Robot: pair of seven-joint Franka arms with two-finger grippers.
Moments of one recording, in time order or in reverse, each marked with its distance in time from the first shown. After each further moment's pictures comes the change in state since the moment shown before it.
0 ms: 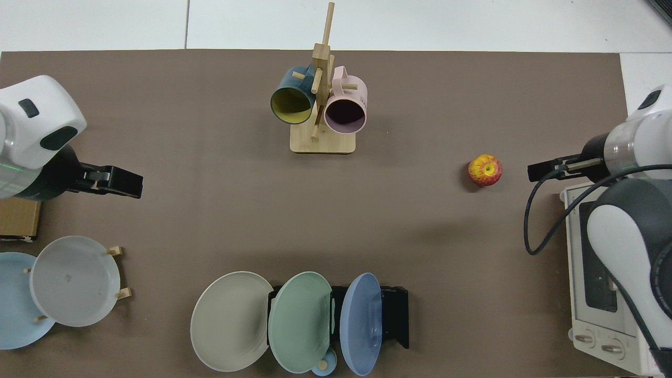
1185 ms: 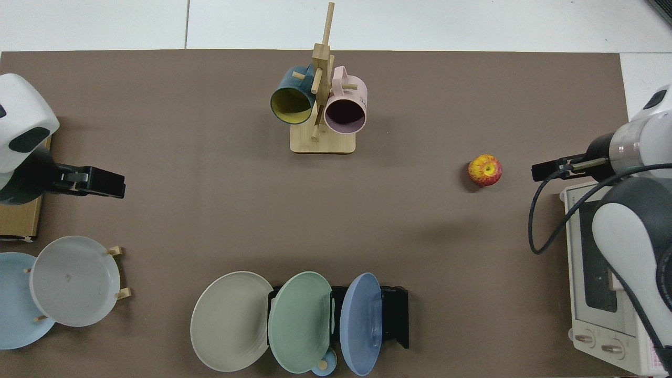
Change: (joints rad) left arm 0.015 -0.027 0.011 0.003 0.006 -0.004 -0.002; right arm -0.009 0.000 -0.003 0.001 0.000 0.000 -0.011
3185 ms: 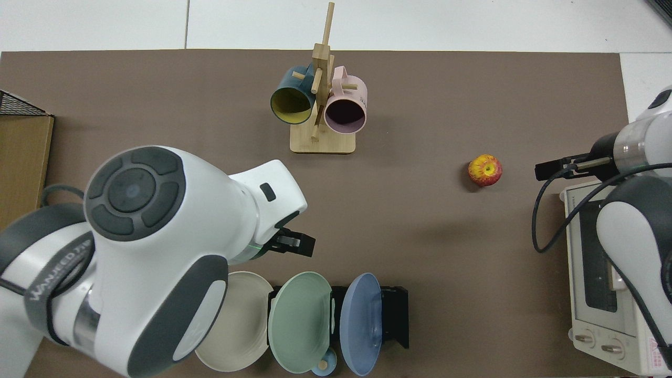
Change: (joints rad) left arm -0.007 -0.026 -0.411 -0.234 -0.172 0.209 -0.212; right arm -0.008 0.000 -0.002 0.000 0.000 0.001 -0.004
